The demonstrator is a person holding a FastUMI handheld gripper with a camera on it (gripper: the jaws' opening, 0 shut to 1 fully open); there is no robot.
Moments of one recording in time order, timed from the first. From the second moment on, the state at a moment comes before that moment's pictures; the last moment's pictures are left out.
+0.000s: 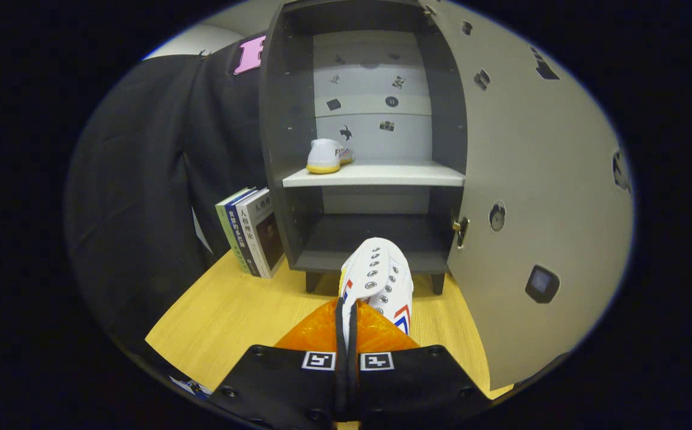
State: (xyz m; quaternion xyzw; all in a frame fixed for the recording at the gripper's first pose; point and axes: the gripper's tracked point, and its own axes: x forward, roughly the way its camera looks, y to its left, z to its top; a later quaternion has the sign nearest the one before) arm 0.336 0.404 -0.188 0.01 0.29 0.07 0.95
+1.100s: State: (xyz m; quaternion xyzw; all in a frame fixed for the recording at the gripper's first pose) arm 0.548 0.406 -0.120 -0.03 0.20 0.07 0.98
